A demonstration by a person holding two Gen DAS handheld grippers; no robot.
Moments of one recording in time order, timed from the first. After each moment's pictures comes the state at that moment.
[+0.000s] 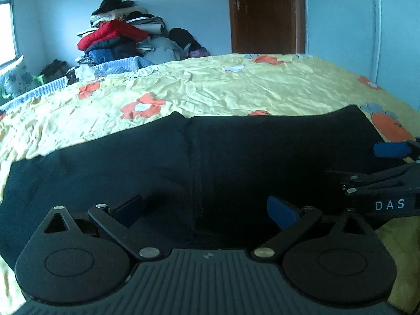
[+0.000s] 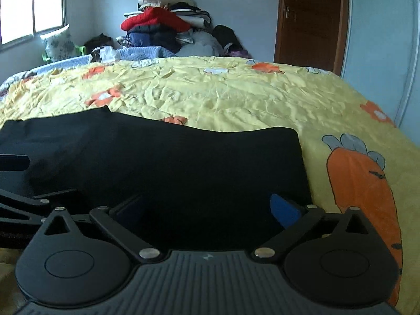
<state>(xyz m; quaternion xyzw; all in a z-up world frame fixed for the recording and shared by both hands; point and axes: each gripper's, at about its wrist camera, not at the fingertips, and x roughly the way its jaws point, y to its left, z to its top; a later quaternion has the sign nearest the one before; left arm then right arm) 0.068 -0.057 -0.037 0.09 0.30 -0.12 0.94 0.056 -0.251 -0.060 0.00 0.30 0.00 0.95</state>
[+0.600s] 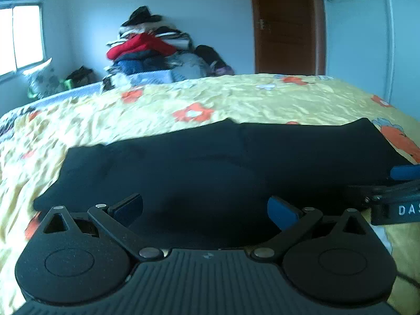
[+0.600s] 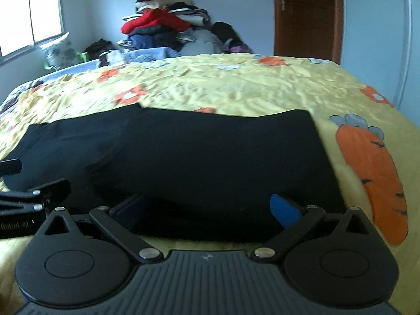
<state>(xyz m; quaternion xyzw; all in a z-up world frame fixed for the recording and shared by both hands) 0.012 0.014 -0.019 0.07 0.26 -0.08 0.96 0.000 -0.207 -0.048 0.04 0.31 0.00 0.95</state>
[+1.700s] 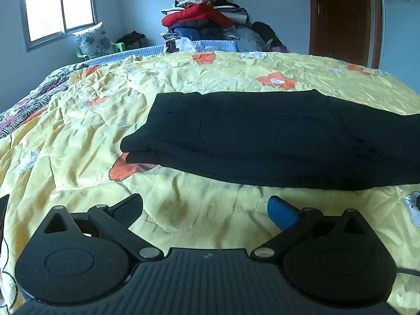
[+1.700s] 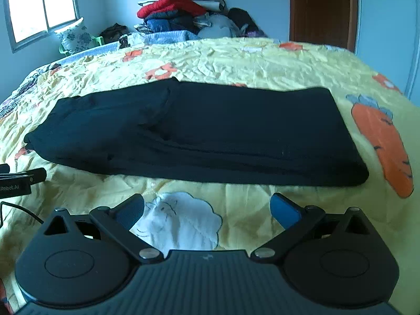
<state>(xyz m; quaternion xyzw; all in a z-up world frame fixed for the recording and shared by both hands) -0.012 0.105 -0.024 0.04 0.32 0.04 0.95 -0.040 -0.174 -0.046 0.04 0.34 0.03 0.94</state>
